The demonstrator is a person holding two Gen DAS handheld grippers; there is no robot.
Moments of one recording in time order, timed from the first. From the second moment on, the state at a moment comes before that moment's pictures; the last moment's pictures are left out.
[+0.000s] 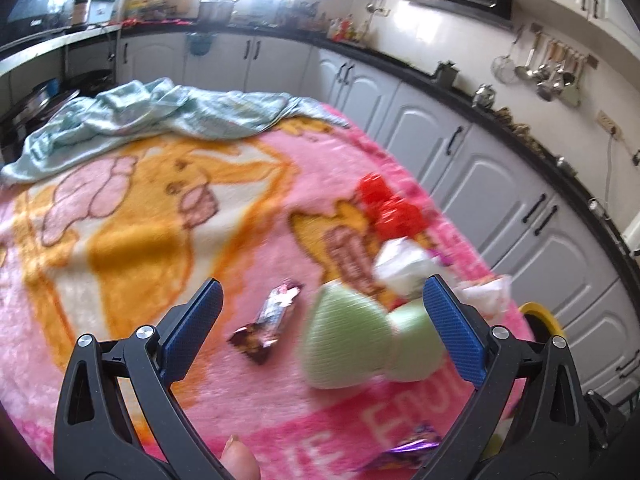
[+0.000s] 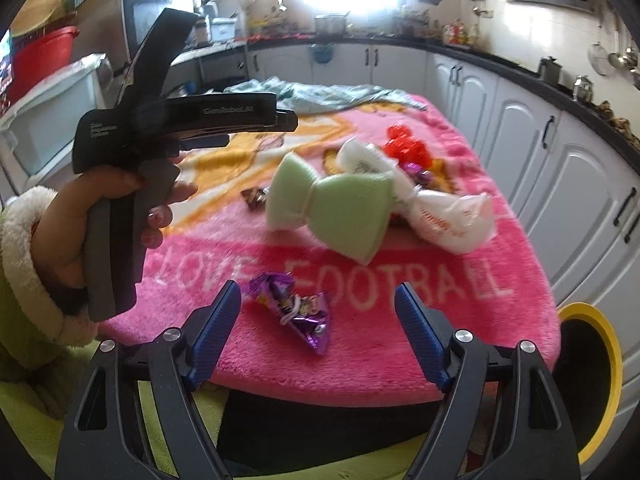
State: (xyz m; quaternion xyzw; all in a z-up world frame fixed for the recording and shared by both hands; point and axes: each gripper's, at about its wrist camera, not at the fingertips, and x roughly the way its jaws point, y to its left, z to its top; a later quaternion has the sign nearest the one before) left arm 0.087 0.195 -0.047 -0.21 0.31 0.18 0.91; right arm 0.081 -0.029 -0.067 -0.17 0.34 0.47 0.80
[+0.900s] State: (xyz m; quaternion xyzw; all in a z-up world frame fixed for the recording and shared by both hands) left arm 0.094 0.227 -0.120 -0.19 0.39 0.14 0.89; right arm 0.097 0.023 -0.127 -0.19 0.42 0.50 0.73
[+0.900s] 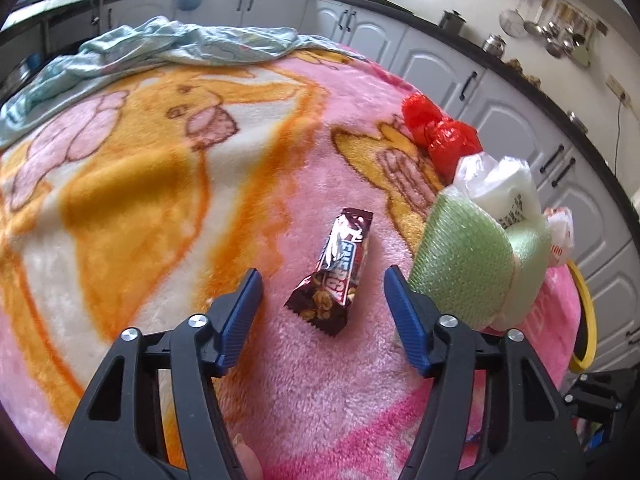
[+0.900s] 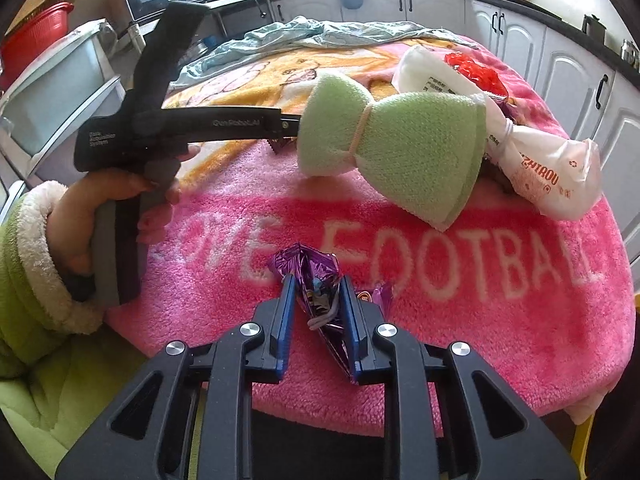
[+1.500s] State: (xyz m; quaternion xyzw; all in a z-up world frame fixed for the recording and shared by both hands) left arm 0.086 0.236 -0.110 -0.18 0.39 0.14 0.89; right arm 0.104 0.001 -0.108 -0.14 0.42 0.50 0.75
